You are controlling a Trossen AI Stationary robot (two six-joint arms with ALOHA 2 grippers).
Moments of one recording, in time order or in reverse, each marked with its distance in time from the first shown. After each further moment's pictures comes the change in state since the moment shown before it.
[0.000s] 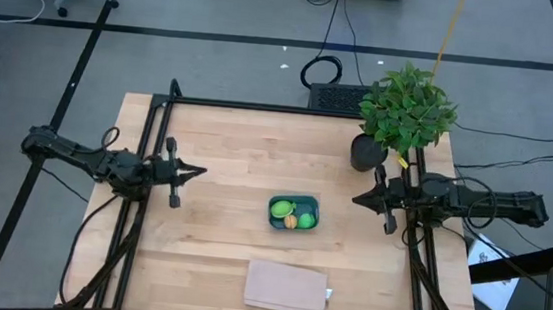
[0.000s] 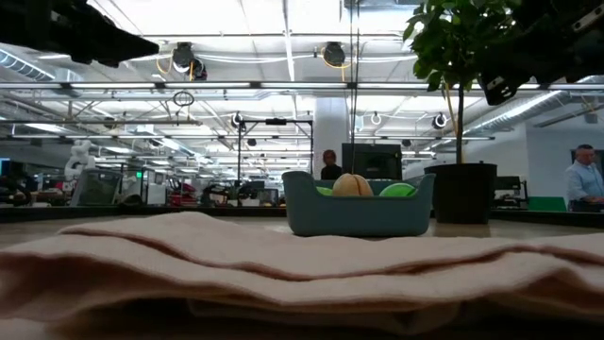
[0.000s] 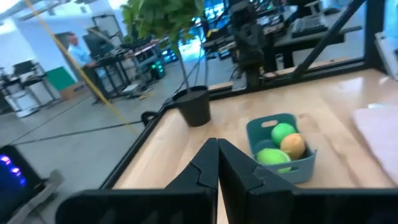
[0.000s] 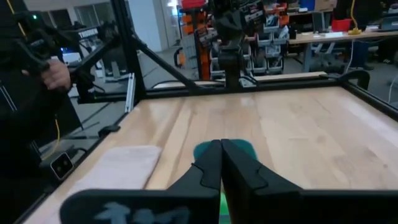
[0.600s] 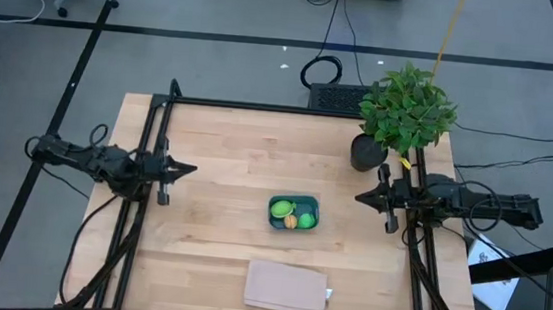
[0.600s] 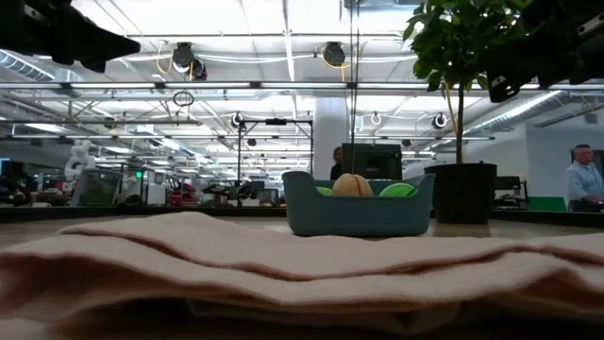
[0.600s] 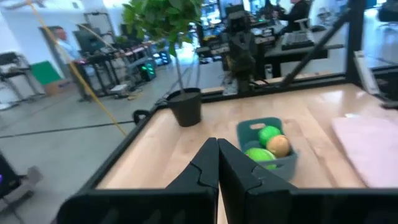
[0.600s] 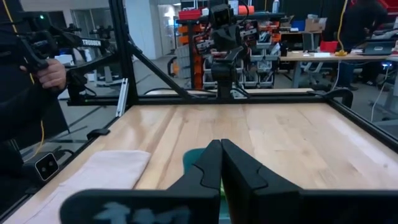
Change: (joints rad) left arm 0.002 -0.226 0.000 -0.204 0.044 -0.070; right arm -0.001 -0.092 -0.028 -0.018 0.030 -0.063
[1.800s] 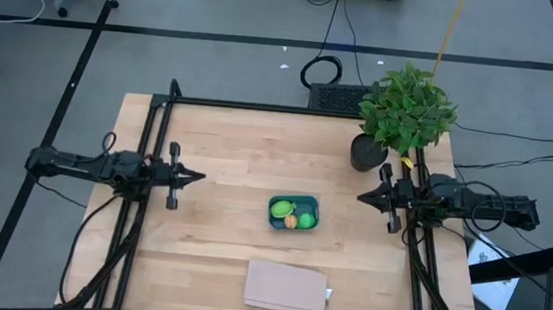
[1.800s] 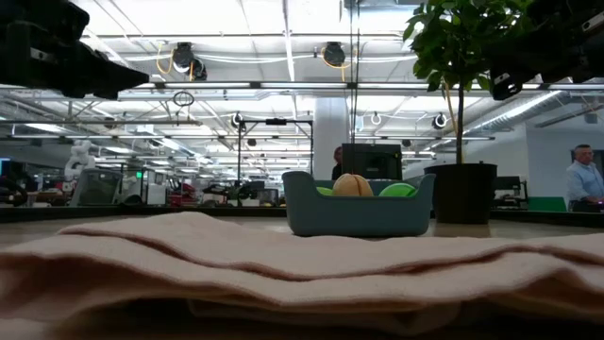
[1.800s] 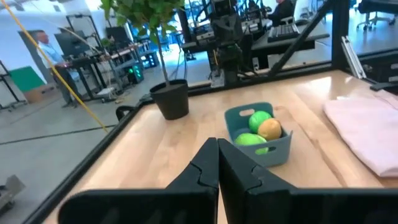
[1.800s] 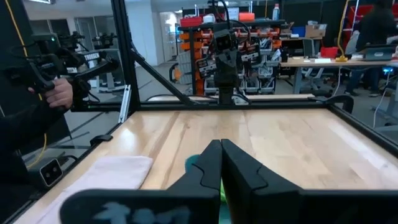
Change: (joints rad) left arm 0.172 -0.014 -0.180 0.170 0.236 0.032; right arm 0.000 -0.049 0.000 -0.025 -0.005 0.008
